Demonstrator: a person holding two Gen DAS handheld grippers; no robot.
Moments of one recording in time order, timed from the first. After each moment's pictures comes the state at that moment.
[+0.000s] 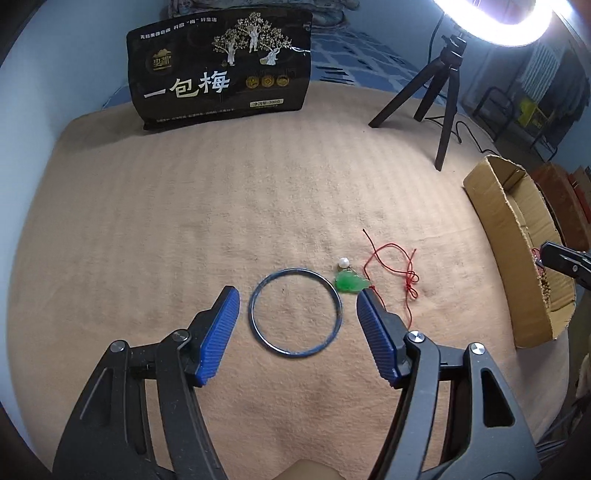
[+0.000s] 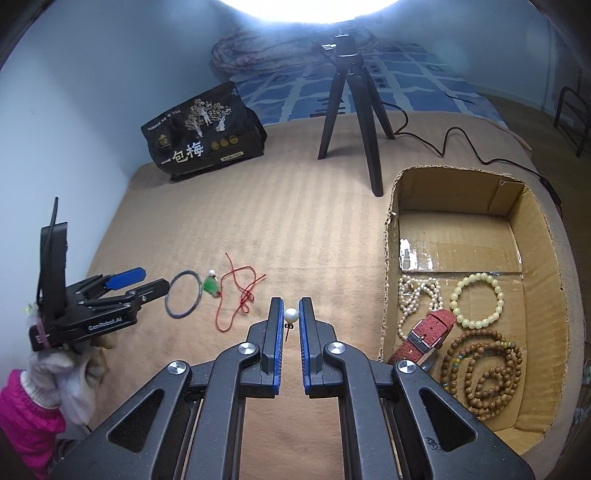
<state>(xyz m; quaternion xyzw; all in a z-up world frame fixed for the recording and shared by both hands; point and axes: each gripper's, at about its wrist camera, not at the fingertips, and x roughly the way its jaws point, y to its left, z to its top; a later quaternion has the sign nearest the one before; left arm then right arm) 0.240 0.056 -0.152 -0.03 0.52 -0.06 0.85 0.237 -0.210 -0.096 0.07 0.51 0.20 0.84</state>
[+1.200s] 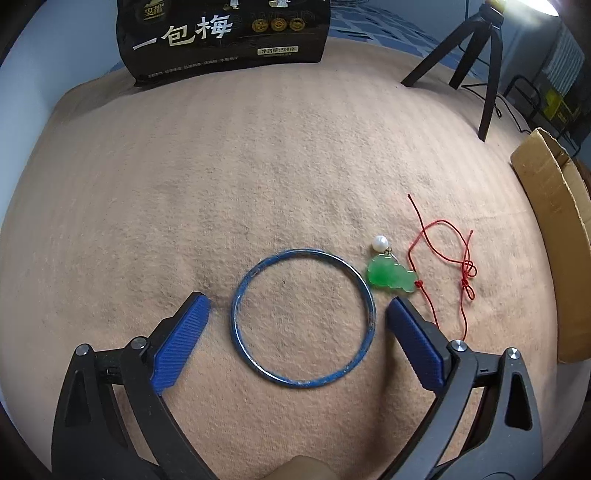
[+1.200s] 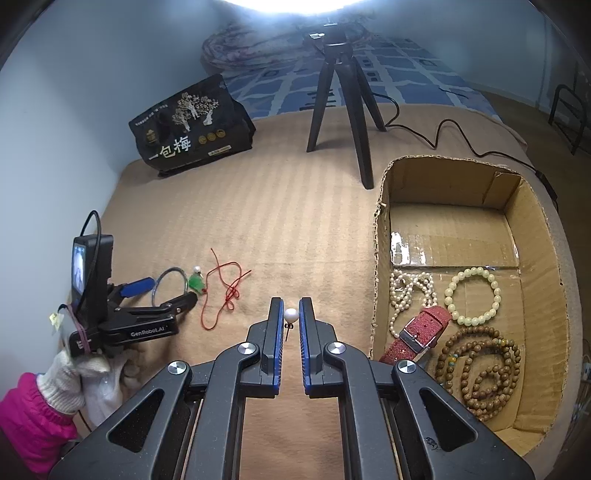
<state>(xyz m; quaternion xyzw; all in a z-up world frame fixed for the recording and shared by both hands) 0.261 0.042 -0.212 -0.02 0.55 -0.02 0.84 0.240 -0.213 -0.107 0.07 0.51 0.19 0.83</state>
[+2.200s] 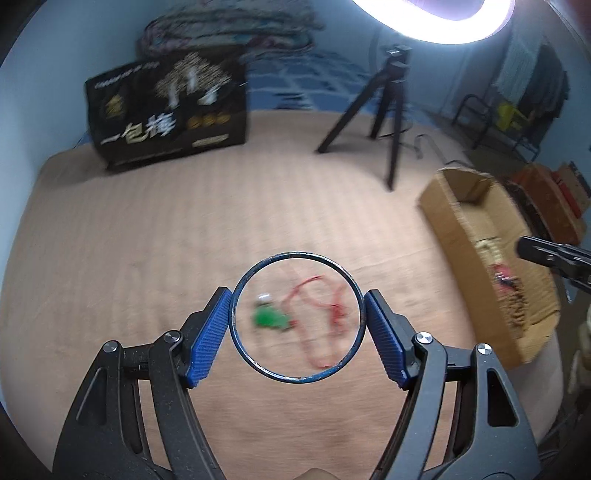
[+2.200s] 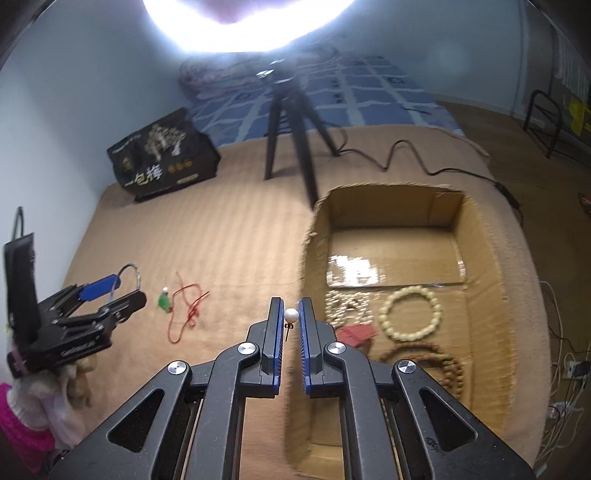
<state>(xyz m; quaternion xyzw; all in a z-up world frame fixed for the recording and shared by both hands) 0.241 -0.012 -0.125 -0.02 0.47 -0.10 0.88 0.244 -0.261 -0.088 0.06 0.49 0.14 0.86</state>
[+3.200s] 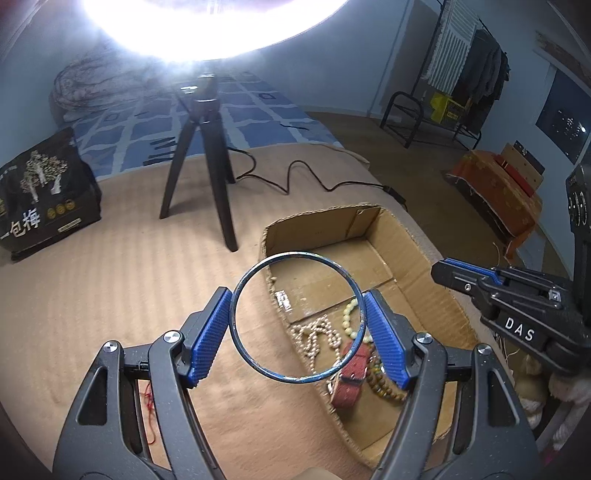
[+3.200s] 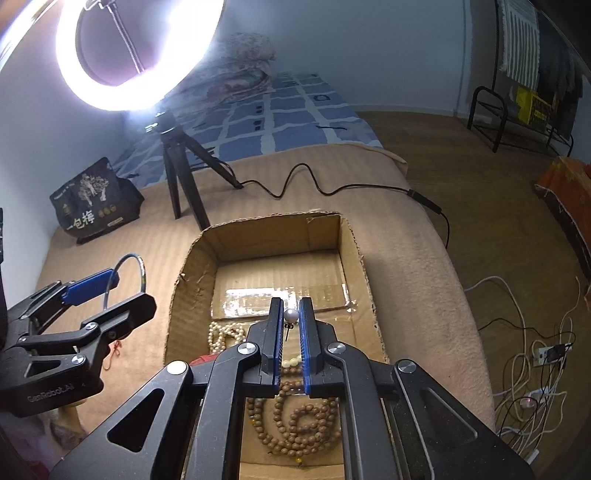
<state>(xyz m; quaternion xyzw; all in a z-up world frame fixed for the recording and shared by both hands) 0.278 -0.176 -0.093 -0.01 0.43 -0.21 0.88 0.261 -0.350 -0.086 0.07 0.46 0.04 0.88</state>
